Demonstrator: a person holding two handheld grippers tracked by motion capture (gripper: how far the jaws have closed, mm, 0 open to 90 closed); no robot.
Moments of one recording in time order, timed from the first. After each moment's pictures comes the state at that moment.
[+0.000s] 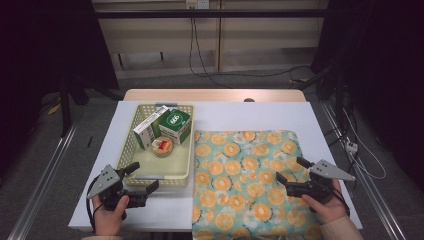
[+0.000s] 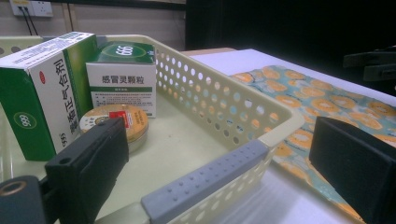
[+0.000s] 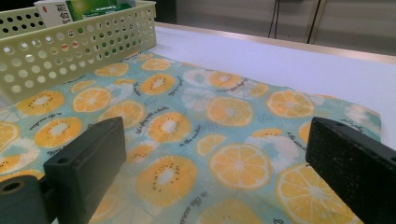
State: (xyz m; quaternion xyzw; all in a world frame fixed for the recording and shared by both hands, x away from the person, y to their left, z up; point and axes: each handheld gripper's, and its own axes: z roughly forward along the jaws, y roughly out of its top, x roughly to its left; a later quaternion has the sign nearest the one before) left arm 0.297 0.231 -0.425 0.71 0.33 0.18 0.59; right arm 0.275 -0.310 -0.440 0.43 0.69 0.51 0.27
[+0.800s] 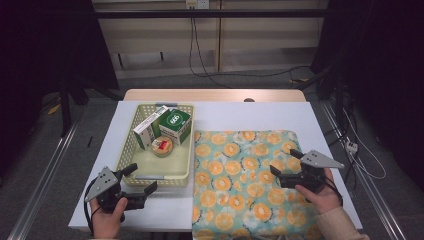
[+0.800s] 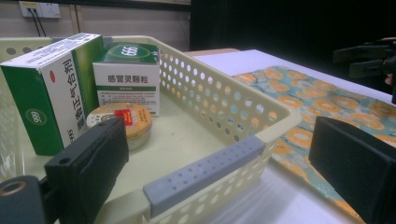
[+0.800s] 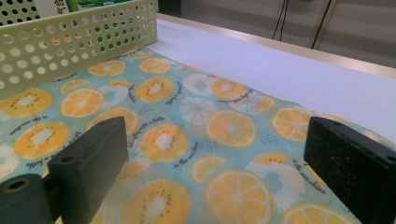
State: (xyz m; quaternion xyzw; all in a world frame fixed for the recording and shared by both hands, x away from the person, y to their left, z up) left arm 0.293 0.232 -0.423 0.71 0.34 0.18 0.59; right arm 0.302 -0.297 -0.431 0.41 0.72 0.49 0.27
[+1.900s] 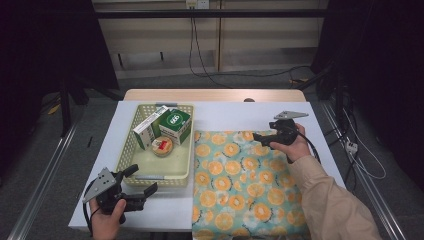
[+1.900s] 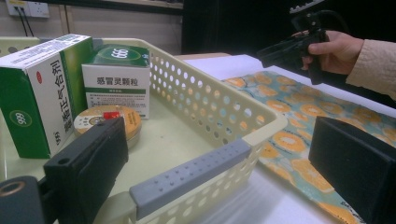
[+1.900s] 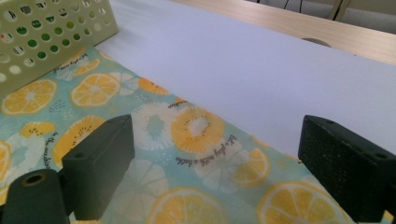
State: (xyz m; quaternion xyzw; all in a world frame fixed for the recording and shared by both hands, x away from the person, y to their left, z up) left arm 0.288 0.234 -0.423 0.71 0.33 0.17 0.60; right arm 0.441 -0.277 -0.431 0.44 0.76 0.43 0.19
